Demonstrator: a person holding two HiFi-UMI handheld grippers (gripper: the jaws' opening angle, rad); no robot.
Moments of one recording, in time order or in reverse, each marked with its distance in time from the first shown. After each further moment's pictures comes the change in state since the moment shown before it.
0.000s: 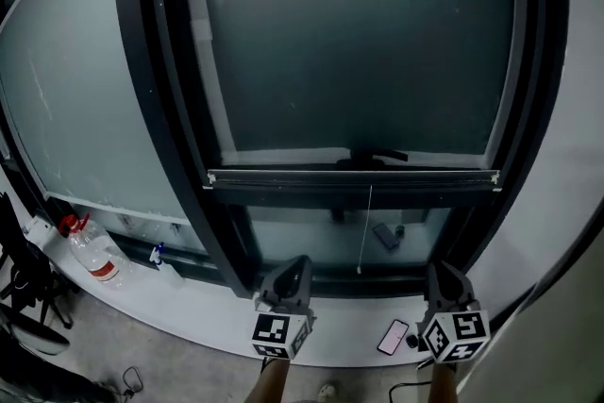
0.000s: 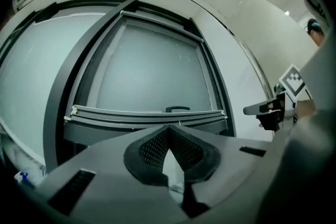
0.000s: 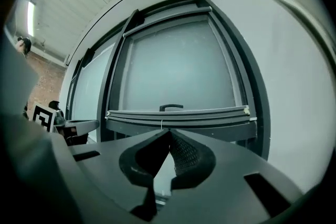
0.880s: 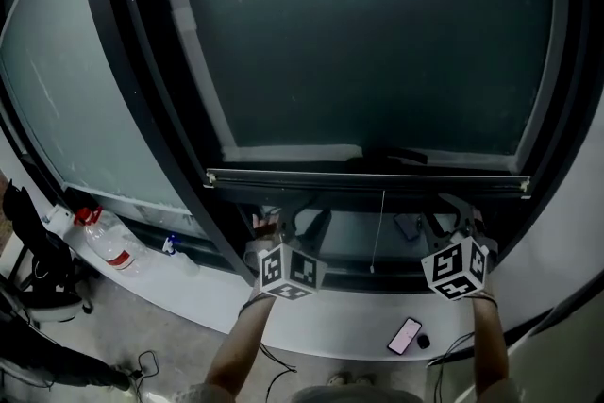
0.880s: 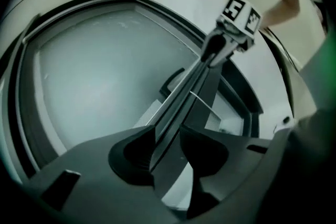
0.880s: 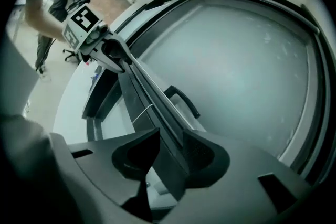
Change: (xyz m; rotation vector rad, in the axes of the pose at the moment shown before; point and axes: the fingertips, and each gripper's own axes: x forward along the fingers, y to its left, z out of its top) left arm 0.145 0.034 -0.011 0.808 0.316 -0.130; right arm 0.173 -0.021 0.011 -0.844 0.197 0.204
